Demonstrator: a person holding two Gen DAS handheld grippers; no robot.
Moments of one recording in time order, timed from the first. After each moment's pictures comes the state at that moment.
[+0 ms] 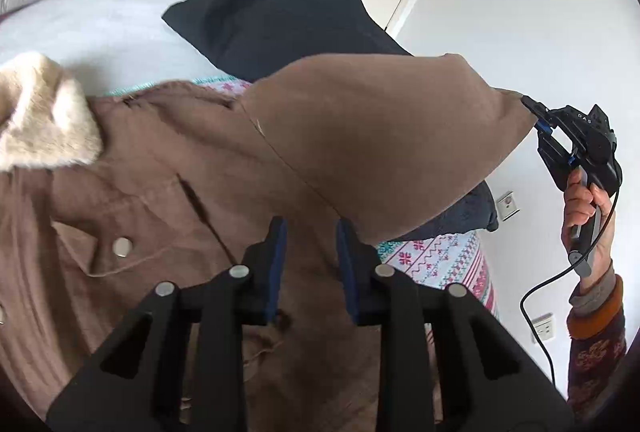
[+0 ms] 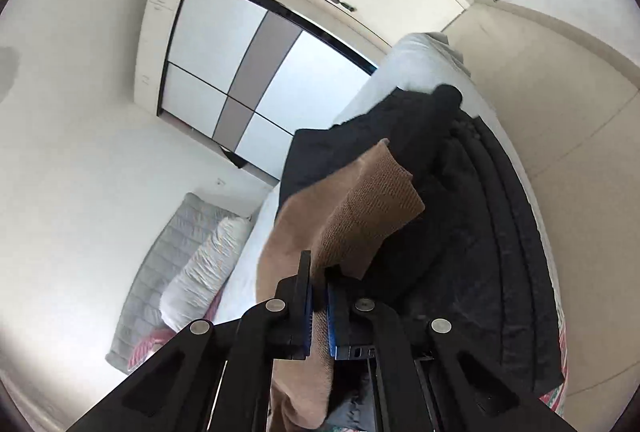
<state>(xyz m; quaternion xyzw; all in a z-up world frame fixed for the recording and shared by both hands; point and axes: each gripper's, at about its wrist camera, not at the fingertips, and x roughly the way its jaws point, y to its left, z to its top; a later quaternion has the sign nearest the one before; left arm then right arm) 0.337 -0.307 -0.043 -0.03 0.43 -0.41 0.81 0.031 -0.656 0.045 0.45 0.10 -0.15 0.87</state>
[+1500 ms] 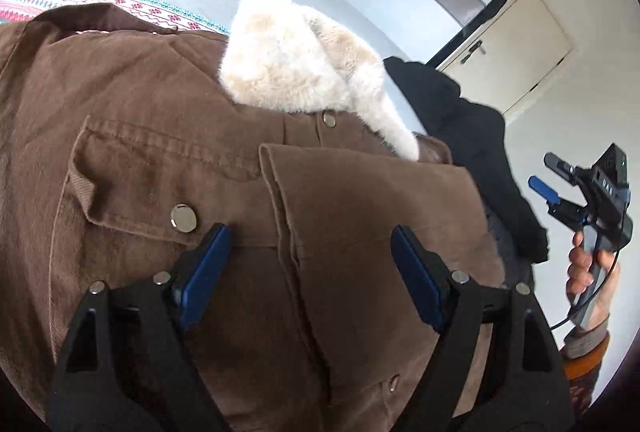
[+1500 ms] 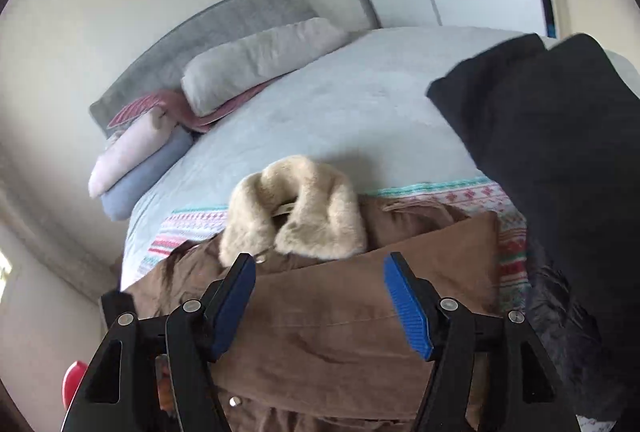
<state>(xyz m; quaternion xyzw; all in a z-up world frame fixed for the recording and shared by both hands) 0.362 -0.018 -0.072 -0.20 0.43 -0.21 0.86 0.324 -0.392 0.036 0.21 0.38 -0.02 0.90</state>
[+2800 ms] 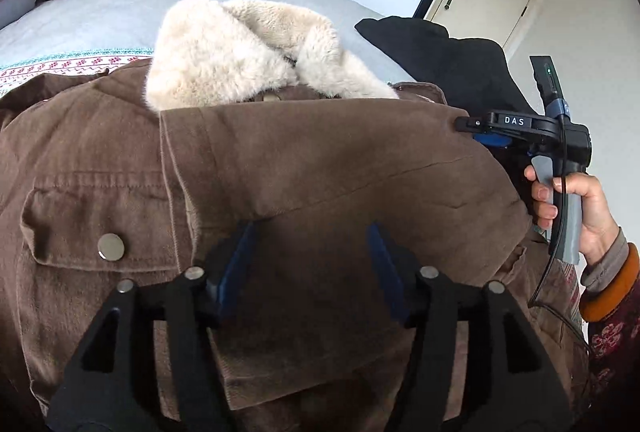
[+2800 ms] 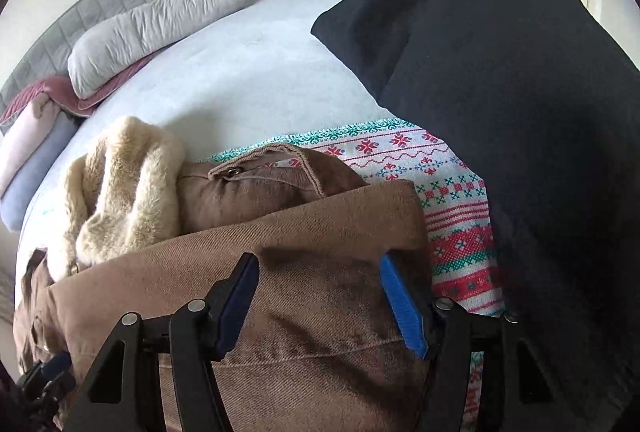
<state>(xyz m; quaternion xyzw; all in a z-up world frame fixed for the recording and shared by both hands) 0.357 -0.070 -0.071 -0.07 0.41 -0.23 0.88 0.384 -0.421 -0.062 0.13 0.47 -0.13 0.87</state>
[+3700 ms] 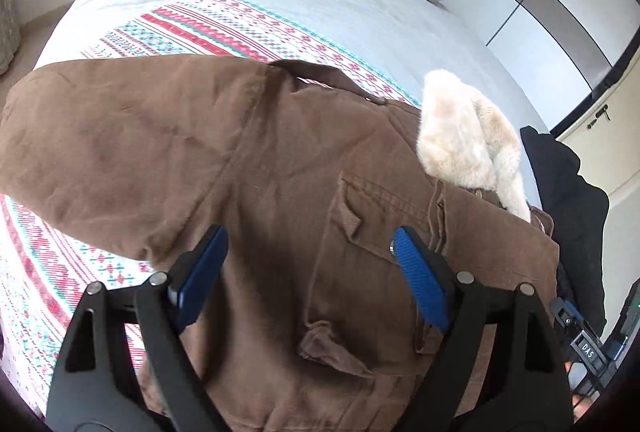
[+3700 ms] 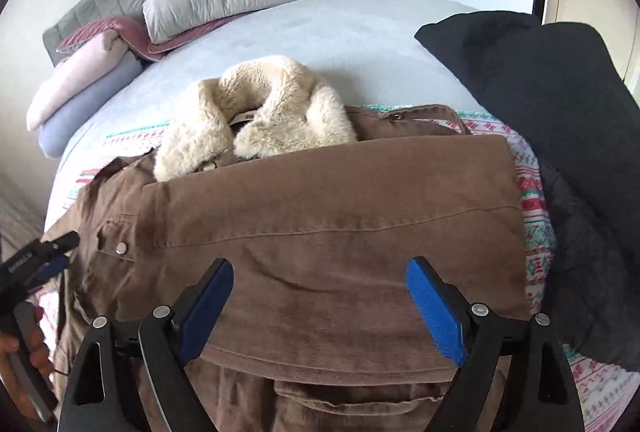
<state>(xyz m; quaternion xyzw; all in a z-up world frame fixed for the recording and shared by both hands) 0.329 0.098 -0.034 -0.23 0.44 0.07 0.86 0.323 -0.289 -0.028 0.05 0.47 -0.05 0.88</state>
